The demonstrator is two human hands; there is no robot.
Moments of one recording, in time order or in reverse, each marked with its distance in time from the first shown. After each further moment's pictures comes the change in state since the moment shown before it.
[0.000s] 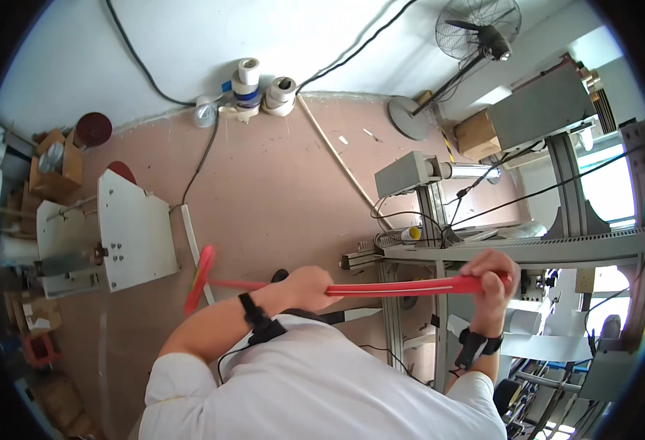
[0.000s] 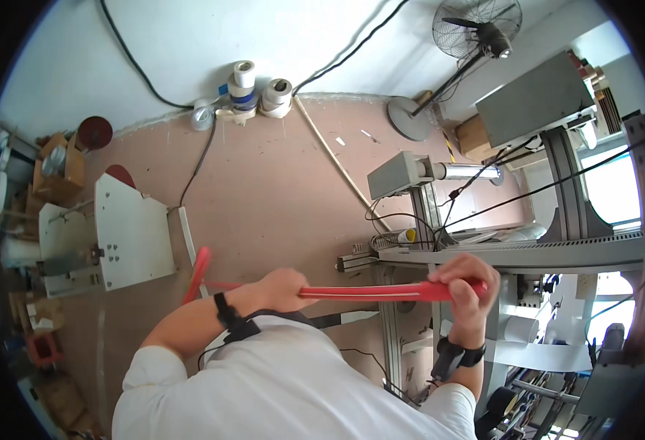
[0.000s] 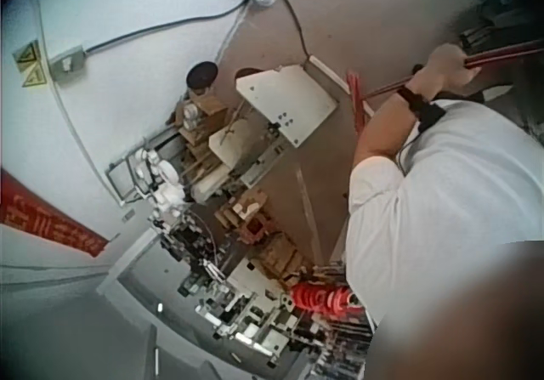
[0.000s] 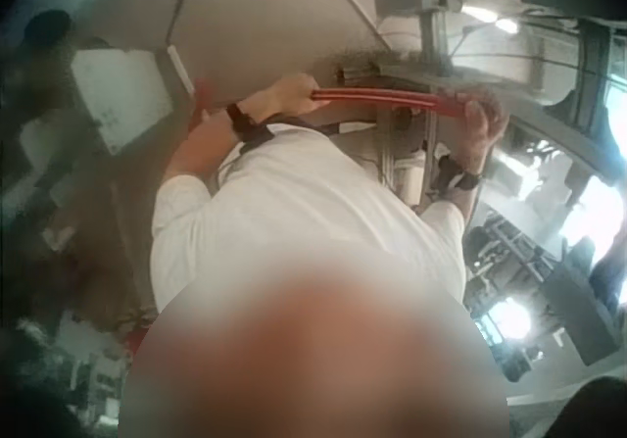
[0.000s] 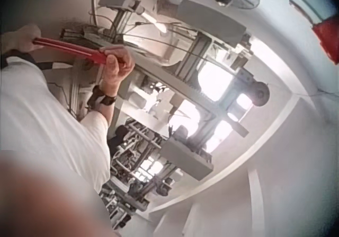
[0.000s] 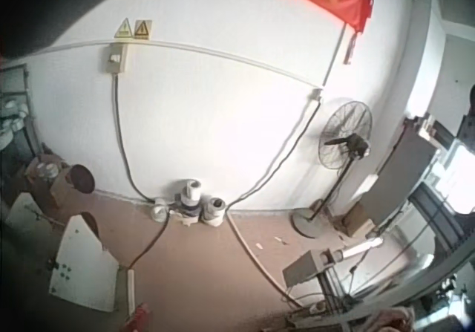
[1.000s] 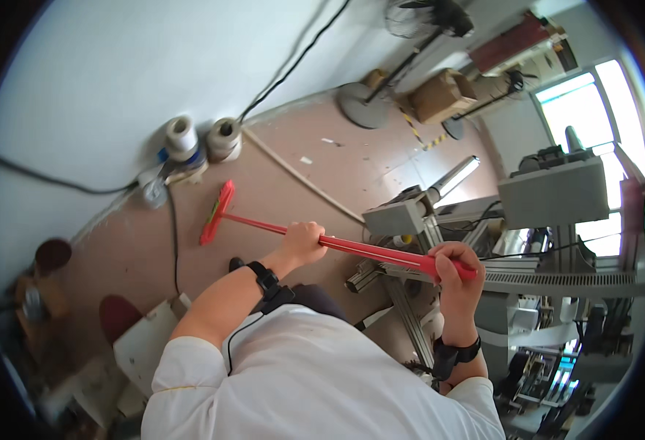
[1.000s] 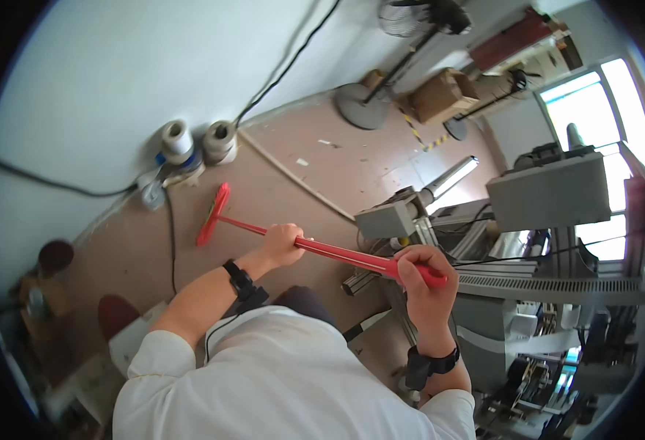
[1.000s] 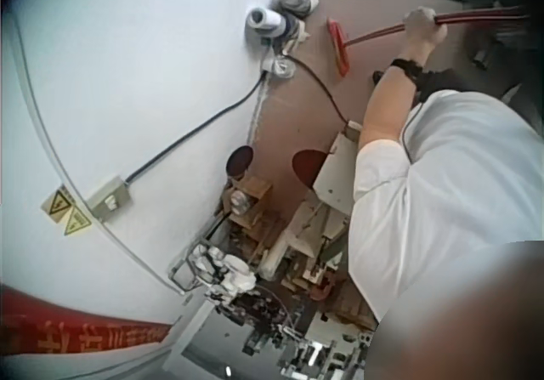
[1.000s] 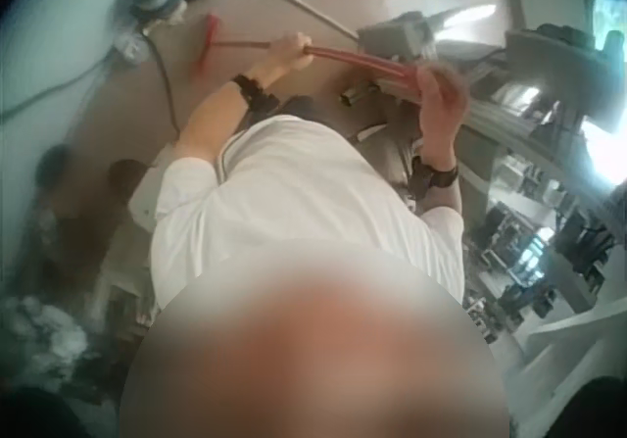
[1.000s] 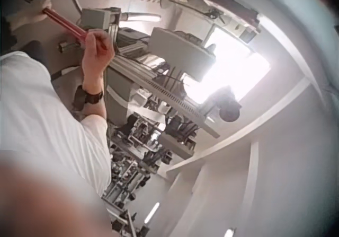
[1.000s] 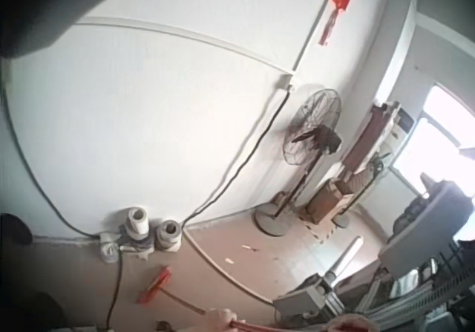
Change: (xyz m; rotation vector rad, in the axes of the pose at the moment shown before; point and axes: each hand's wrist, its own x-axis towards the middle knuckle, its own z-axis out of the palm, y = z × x) left_hand 0.267 -0.184 -0.259 0.092 0.206 0.159; right_hand 0.257 0.072 0.149 -0.255 0.426 0.471
